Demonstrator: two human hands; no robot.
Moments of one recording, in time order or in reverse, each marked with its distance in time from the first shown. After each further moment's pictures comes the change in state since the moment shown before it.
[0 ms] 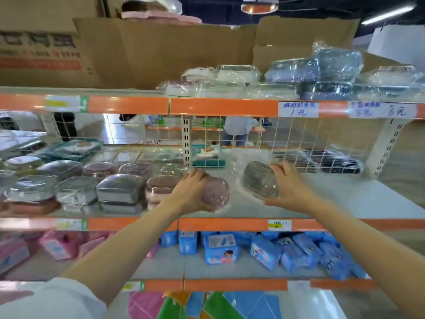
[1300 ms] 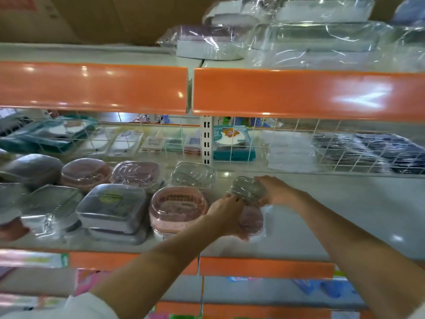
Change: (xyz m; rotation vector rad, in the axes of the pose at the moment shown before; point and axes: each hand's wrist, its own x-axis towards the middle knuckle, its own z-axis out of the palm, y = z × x) left_hand 0.110 -0.068 0.121 -0.138 -0.393 -0.014; right_hand 0.232 -0.030 0.164 0.214 -0.469 0.038
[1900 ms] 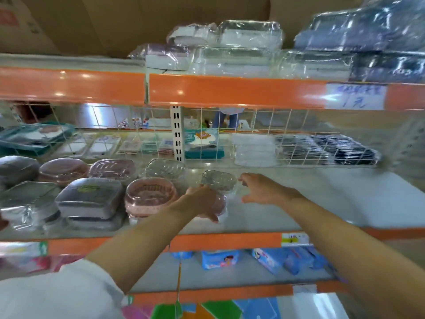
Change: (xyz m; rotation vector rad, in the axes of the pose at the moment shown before) left_hand -0.025 0.051 -0.036 0.222 -0.190 -0.072; right_hand -0.120 0.002 -0.029 -0.054 0.073 -0.068
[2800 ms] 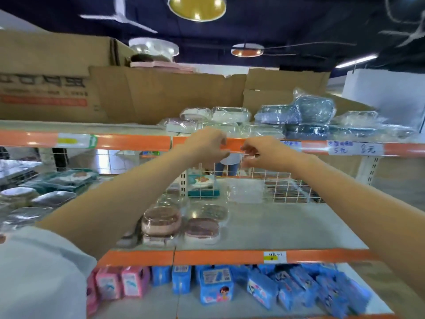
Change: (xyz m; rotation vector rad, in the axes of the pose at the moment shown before) left_hand -0.177 0.030 -0.201 -0.168 0.762 0.080; right_hand -0.173 -0.085 -0.171 -0.141 0.497 -0.204
